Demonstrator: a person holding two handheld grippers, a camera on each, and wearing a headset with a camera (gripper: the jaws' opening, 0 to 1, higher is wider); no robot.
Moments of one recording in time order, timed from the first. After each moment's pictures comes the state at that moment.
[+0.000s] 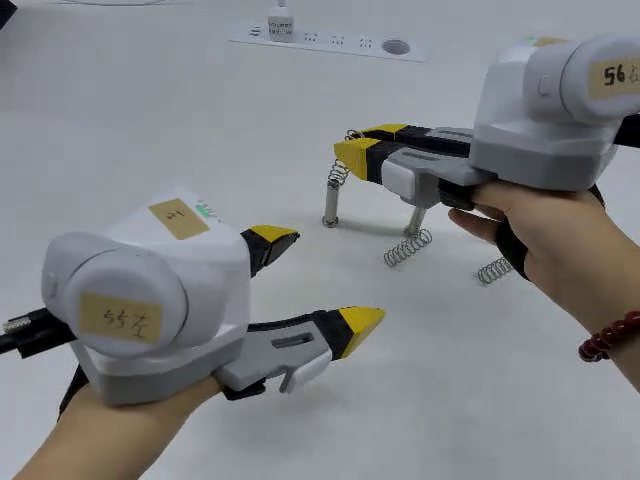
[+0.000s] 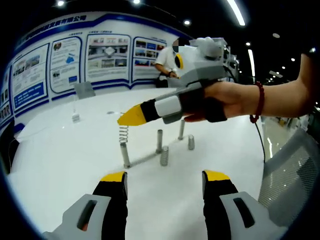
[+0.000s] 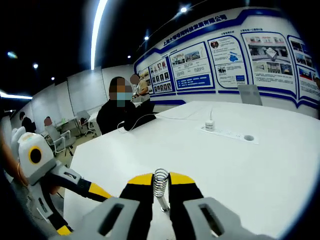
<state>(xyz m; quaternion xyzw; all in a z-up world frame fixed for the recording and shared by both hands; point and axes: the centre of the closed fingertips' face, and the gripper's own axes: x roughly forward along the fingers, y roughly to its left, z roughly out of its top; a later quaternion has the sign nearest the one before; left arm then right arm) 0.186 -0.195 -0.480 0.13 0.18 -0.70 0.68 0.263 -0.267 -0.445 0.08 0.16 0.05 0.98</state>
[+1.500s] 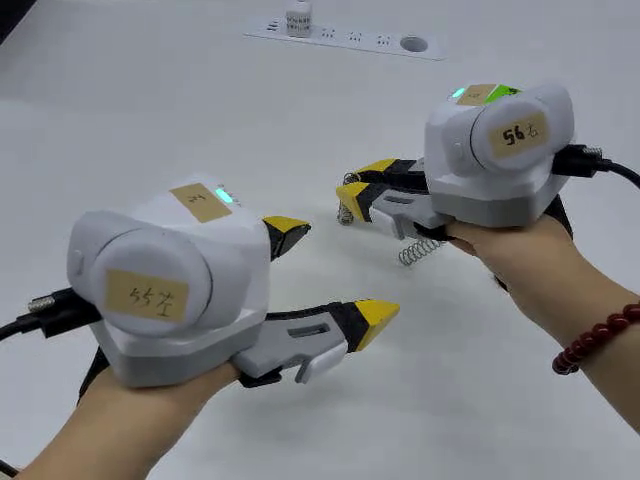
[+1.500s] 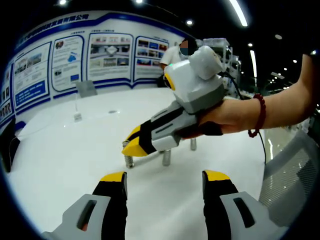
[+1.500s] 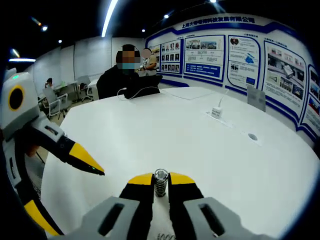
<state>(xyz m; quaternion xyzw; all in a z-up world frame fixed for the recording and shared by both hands) 0.189 -0.193 -0.479 0.13 0.18 -0.69 0.68 0.265 -0.251 -0.497 -0.04 0.25 0.06 0.96</state>
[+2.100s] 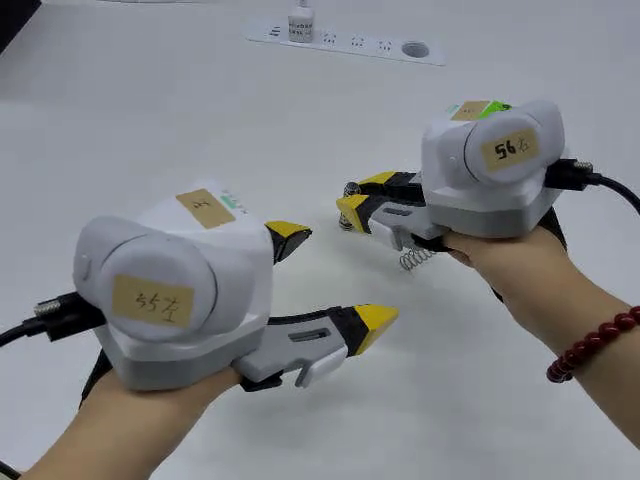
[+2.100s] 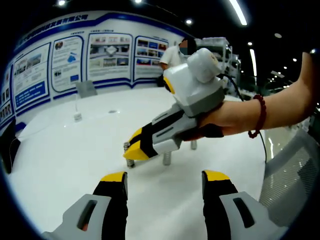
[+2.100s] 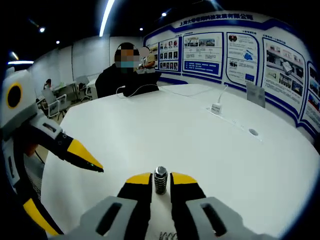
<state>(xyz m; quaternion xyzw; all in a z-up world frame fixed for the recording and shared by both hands) 0.190 -0.193 -0.480 0.13 0.18 -0.69 0.68 0.261 -0.252 -0.501 -0.02 0.26 0.05 0.96</state>
